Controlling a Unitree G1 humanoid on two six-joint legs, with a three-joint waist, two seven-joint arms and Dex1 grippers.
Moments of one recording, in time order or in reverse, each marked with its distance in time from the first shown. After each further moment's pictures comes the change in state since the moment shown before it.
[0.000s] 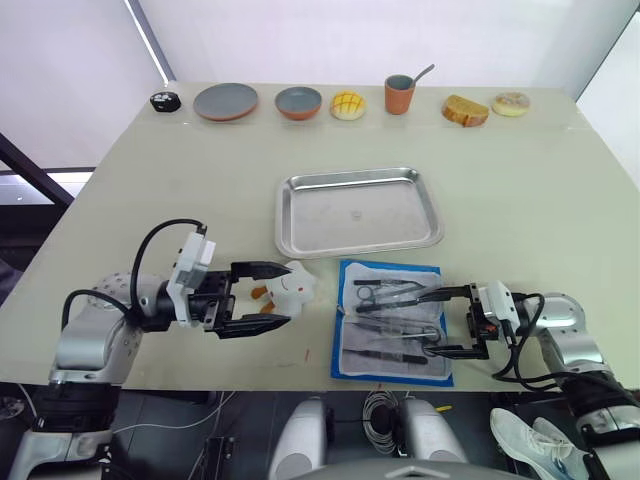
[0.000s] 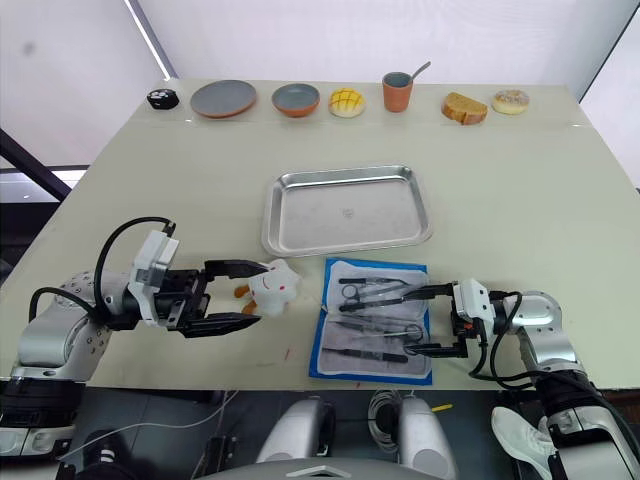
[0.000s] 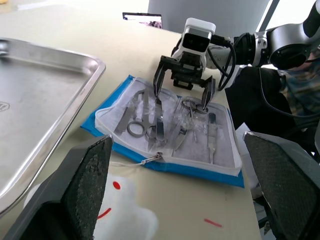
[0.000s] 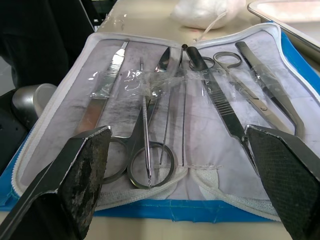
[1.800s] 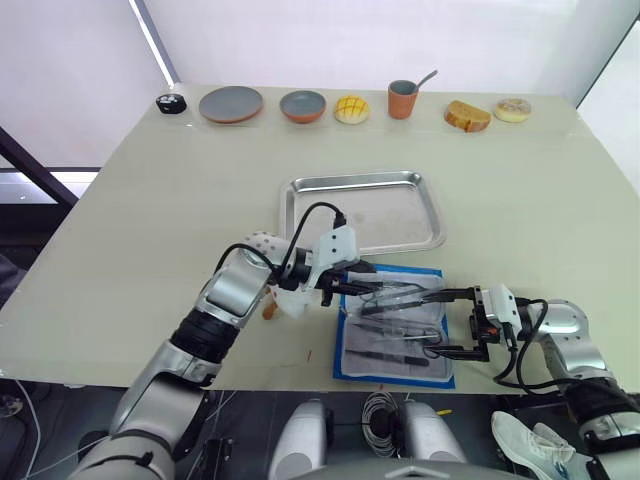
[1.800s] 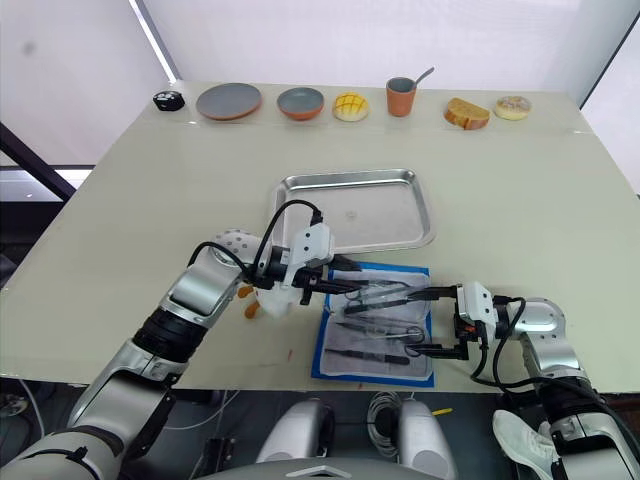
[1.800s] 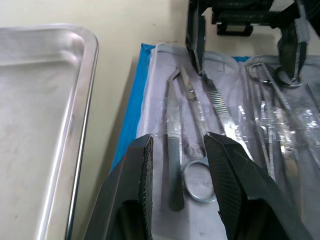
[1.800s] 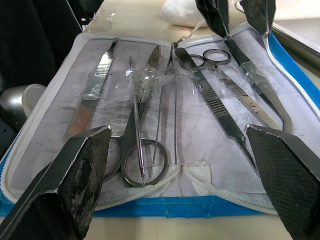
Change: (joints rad) left arm -0.432 -0.294 -0.479 0.135 0.527 -0.018 0.275; right arm 0.040 -0.008 -0.003 -0.005 0.005 -0.010 -0.058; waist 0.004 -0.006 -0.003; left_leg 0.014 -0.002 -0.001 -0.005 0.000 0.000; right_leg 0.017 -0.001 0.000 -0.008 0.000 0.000
